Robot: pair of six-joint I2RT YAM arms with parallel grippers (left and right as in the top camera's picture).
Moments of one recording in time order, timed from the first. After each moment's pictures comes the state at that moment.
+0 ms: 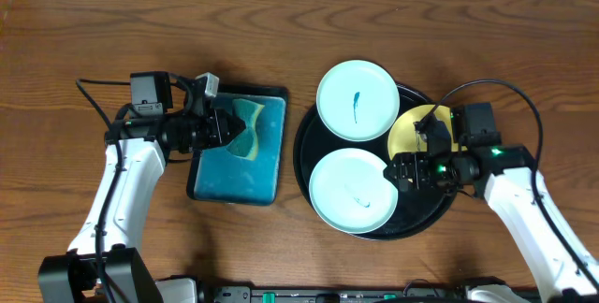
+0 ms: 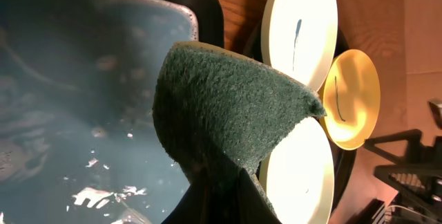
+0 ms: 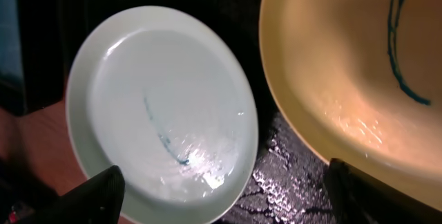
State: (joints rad) left arm 0.10 1.45 0.94 -0.63 0.73 -0.11; right arm 0.13 1.33 0.80 -0.78 -0.43 0.10
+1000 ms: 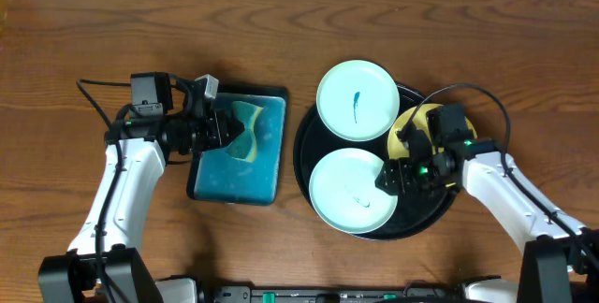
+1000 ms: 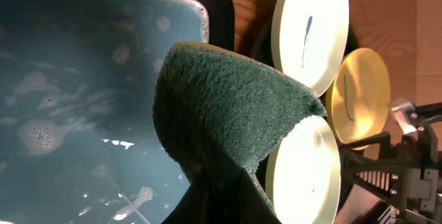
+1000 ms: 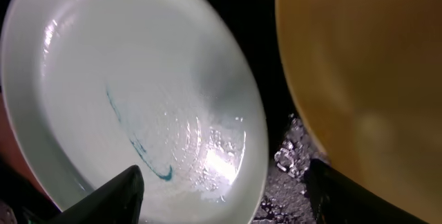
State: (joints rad) left arm 0.10 1.45 0.94 -0.64 0.70 -0.11; right arm 0.20 1.50 0.76 -0.69 -0.44 0.11
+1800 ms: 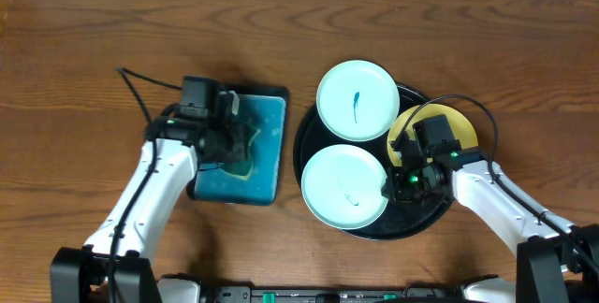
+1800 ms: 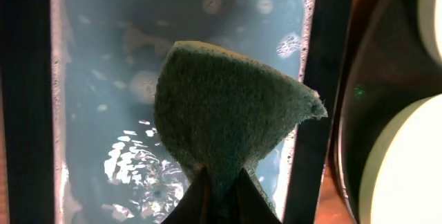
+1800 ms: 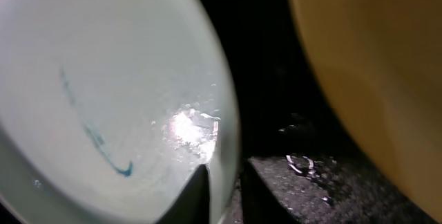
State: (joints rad) left arm -0.15 1.45 0.94 -0.73 0.19 -0.20; right arm 0.26 1.50 0.69 -0.61 -0.39 0.24
